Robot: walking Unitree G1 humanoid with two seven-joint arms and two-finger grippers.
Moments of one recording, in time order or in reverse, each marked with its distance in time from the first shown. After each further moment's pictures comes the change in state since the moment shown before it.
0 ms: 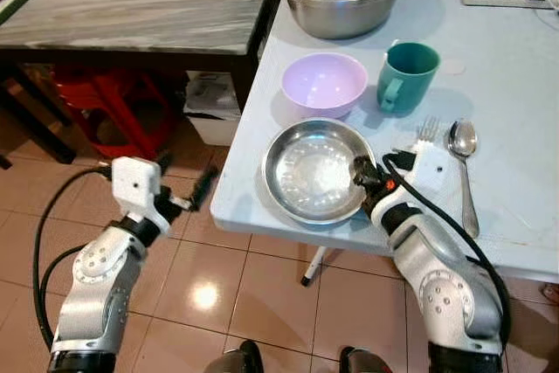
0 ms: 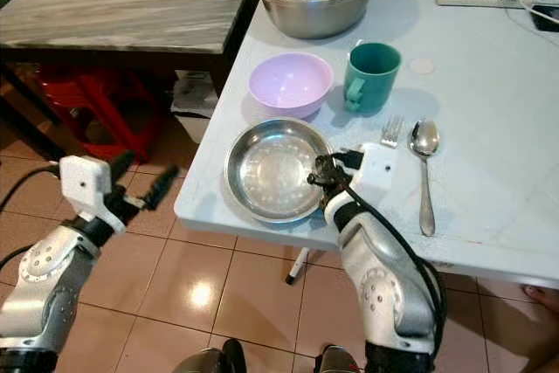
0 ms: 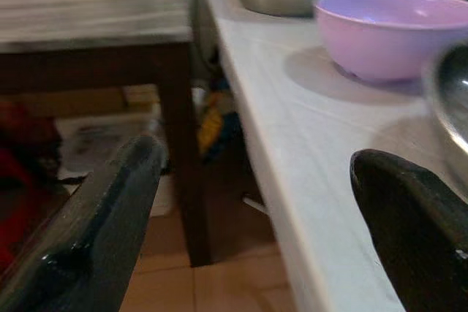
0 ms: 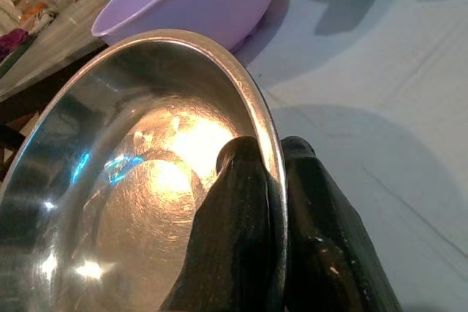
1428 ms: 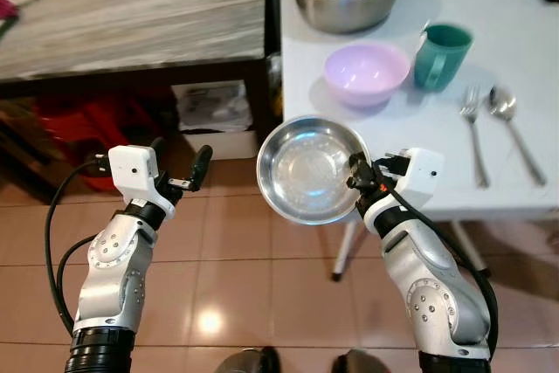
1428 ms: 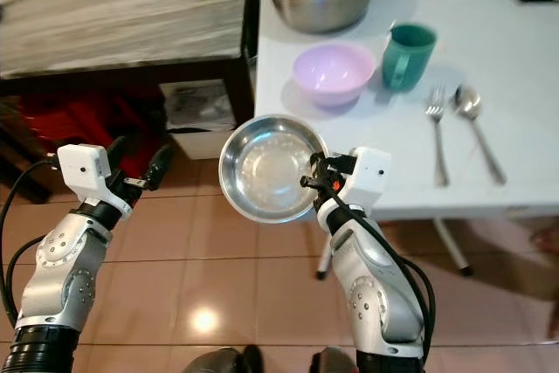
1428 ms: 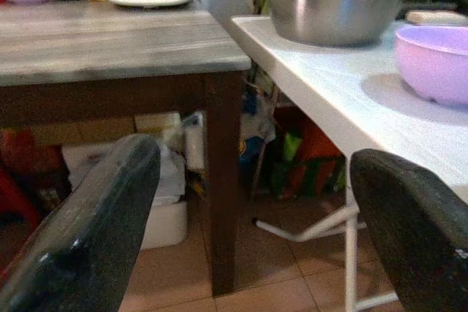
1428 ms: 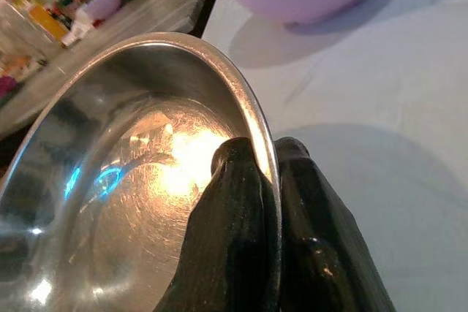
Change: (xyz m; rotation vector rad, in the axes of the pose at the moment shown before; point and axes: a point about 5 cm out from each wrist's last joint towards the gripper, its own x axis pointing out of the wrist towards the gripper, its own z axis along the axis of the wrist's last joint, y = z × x) left arm 0.022 -0.003 -0.001 -0.056 -0.066 0.079; right arm 0.001 0.005 -0.003 -0.025 -0.079 0.029
